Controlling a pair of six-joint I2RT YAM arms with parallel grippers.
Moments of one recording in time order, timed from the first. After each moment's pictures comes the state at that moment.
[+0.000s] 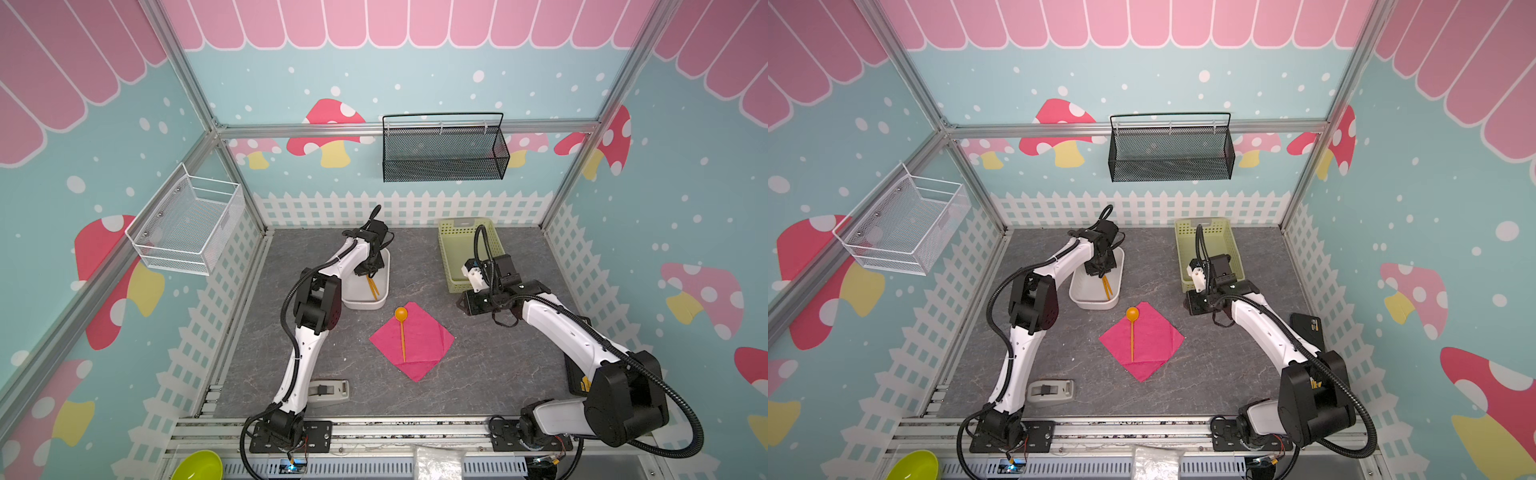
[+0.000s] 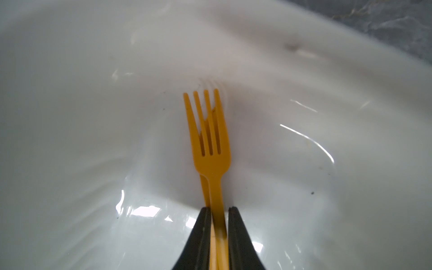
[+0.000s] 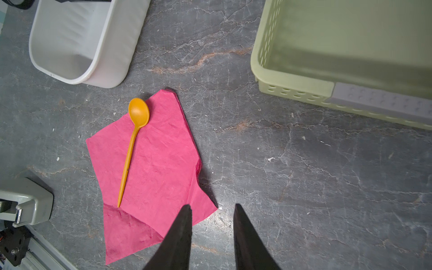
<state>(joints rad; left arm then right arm) -0.36 2.48 2.20 -1.02 -0.19 -0.68 0.31 1.38 1.01 -0.64 -0.25 0.10</state>
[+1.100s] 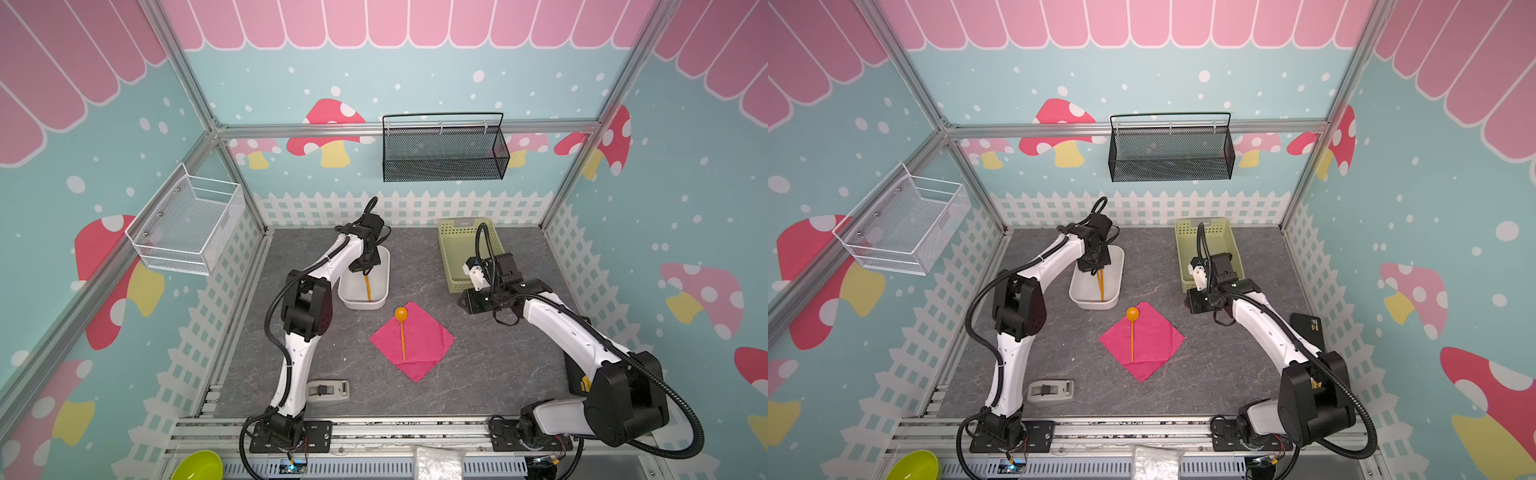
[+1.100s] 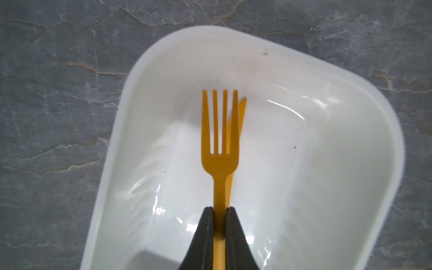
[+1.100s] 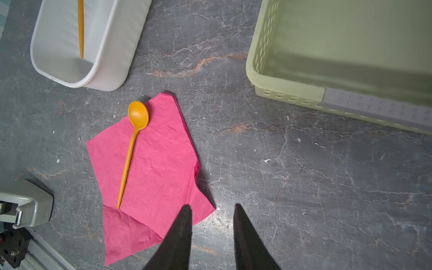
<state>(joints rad) -0.36 2.28 2.06 -1.04 -0.21 -0.62 0.30 1.38 1.03 -0.65 -0.25 0.09</state>
